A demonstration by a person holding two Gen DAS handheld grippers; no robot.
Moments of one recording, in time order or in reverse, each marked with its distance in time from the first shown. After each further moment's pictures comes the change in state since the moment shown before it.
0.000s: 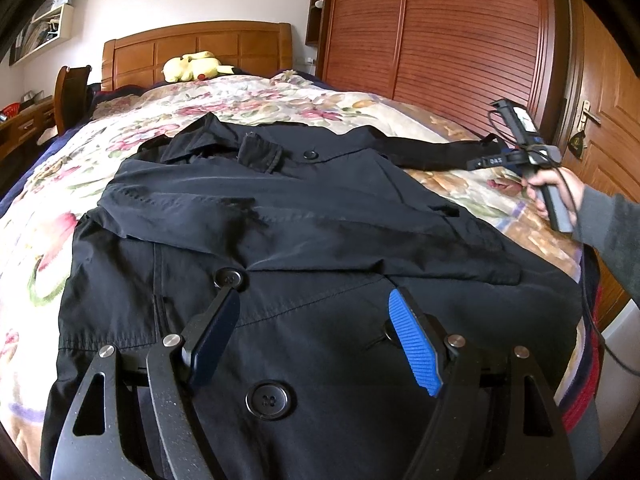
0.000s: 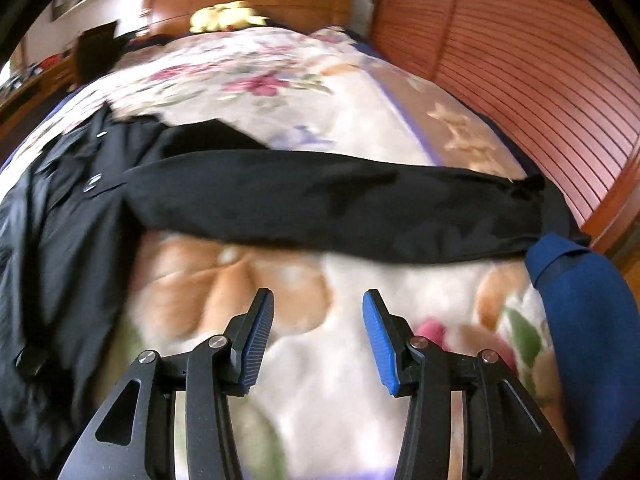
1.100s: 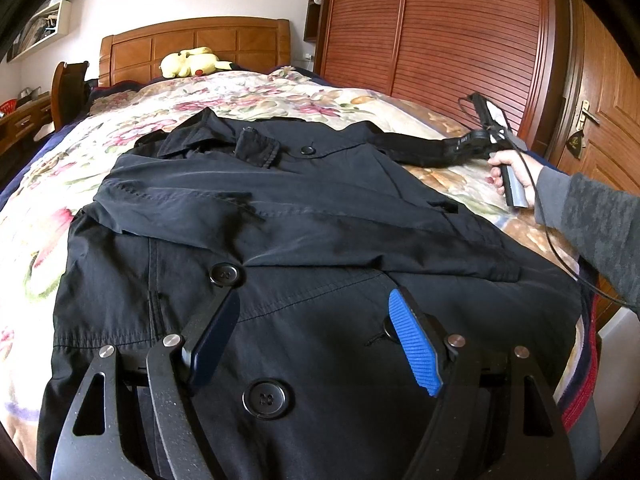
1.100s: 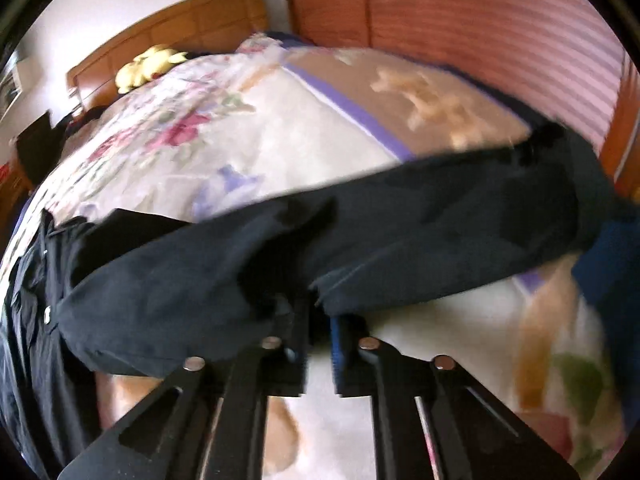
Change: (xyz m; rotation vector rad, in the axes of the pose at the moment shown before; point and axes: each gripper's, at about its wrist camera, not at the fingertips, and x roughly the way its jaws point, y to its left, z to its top) left arm 0.002 0.000 -0.002 -0.003 0.010 -0.011; right arm 0.052 -0.037 0.040 0.307 -0.032 0.028
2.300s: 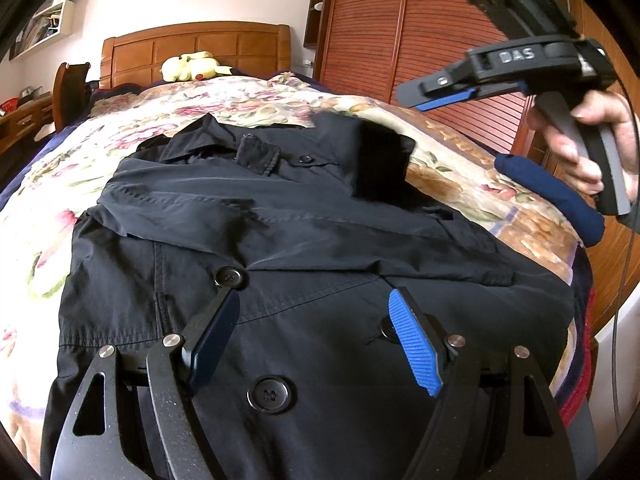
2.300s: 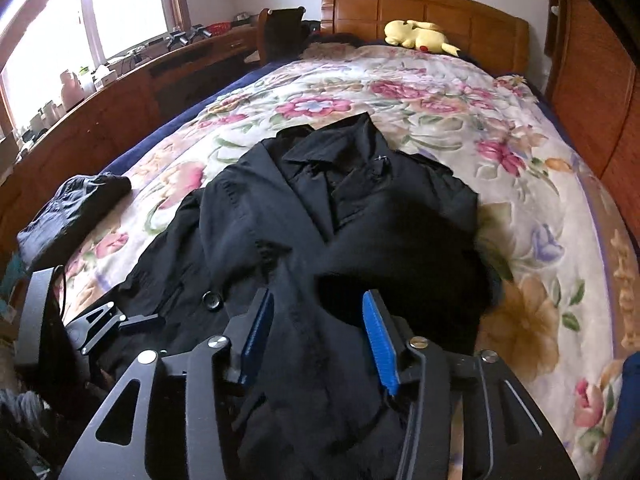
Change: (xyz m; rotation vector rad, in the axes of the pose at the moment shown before) left arm -0.011 0.005 0.002 -0.010 -0.019 -0.015; right arm -0.222 0.255 -0.102 -0.623 0.093 0.468
